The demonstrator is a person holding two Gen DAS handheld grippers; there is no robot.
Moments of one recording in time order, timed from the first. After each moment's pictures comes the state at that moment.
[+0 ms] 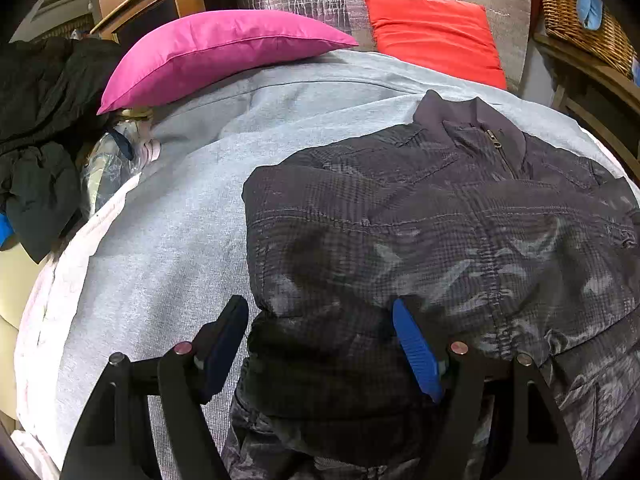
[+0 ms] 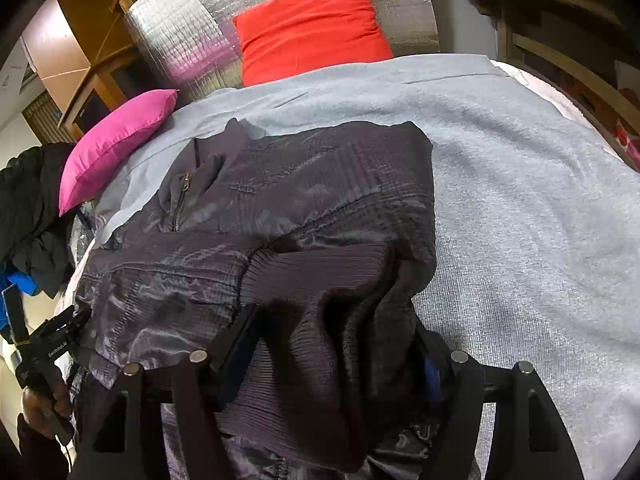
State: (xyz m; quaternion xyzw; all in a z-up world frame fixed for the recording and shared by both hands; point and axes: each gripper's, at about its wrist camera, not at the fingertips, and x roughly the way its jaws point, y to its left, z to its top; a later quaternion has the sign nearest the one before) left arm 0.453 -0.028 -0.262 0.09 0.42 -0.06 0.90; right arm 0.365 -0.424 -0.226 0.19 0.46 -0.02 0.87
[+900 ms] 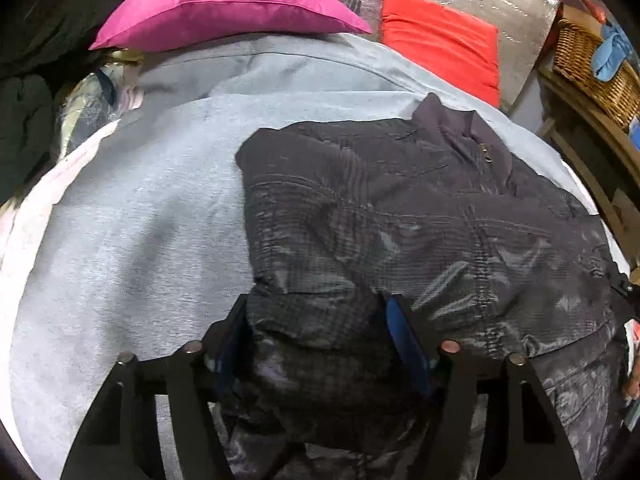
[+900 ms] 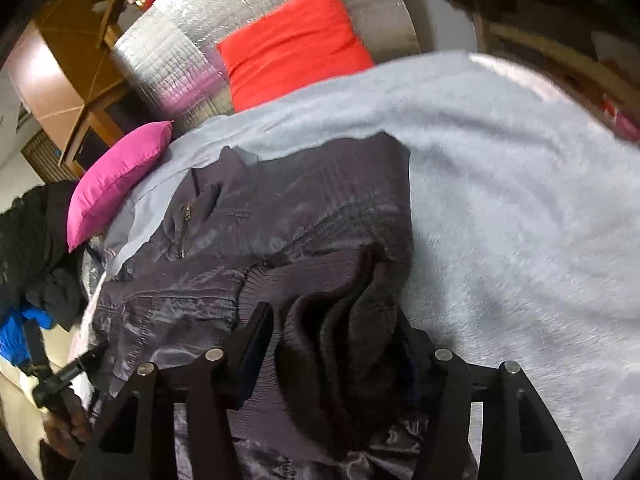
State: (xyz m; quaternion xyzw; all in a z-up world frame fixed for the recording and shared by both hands) left arm 0.462 -0.002 -0.271 -0.01 0.47 -0.10 0.88; right arm 0.350 -0.429 -0.210 0.21 0.43 -0.05 0.88
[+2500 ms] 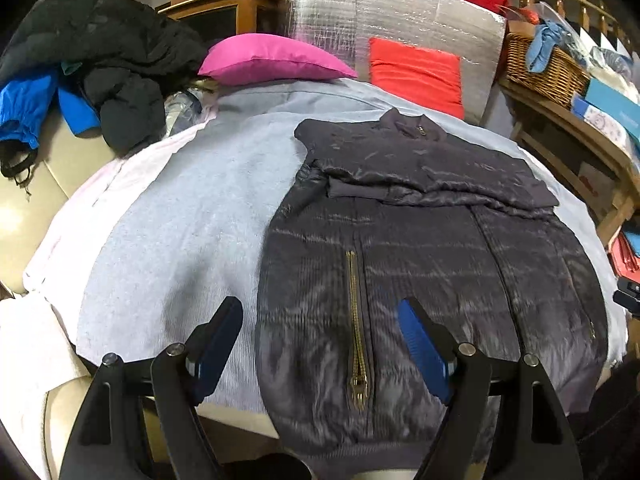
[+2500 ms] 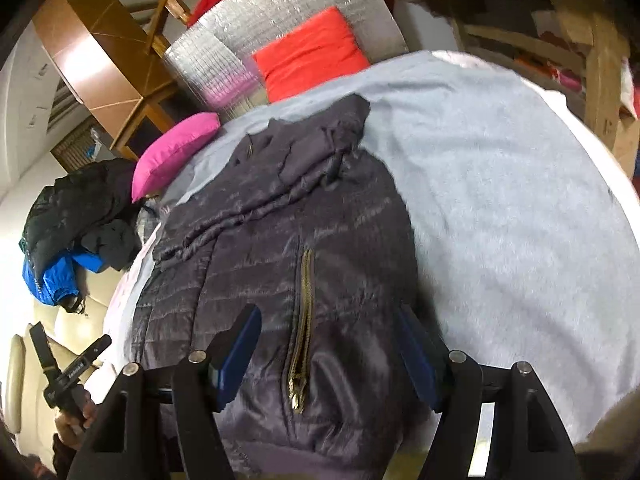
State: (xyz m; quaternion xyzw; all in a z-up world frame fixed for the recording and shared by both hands) left arm 0.184 0.063 -0.228 0.00 0.39 -0.09 0.92; right arm 0.096 -0.400 -0.187 0.26 0.41 0.01 0.87
